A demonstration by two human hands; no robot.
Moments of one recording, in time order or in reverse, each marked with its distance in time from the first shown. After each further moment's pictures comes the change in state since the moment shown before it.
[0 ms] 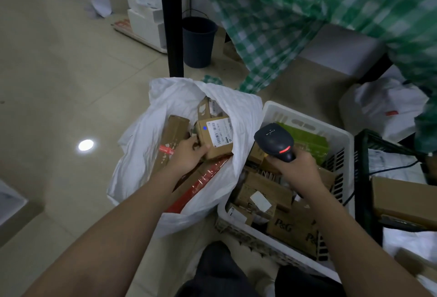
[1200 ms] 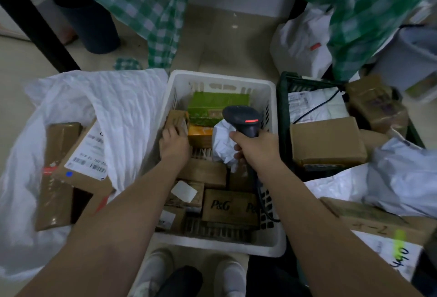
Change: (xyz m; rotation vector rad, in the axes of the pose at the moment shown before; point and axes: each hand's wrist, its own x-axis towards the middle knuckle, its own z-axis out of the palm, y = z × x) left_hand 0.065 0.058 0.238 0.994 -0.071 0.131; right_hand 0.036 0.117 -0.081 0.507 0.108 0.437
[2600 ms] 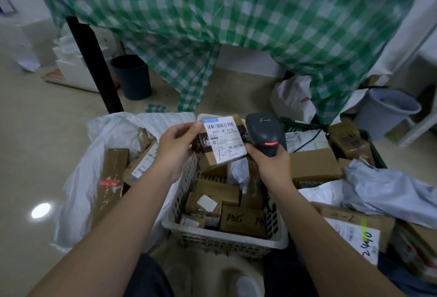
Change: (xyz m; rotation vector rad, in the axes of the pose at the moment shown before) left_hand -0.154 -0.047 -0.193 -1.673 0.086 -0.083; right_hand -0.128 -0.051 -0.003 0.233 0.093 -0.394
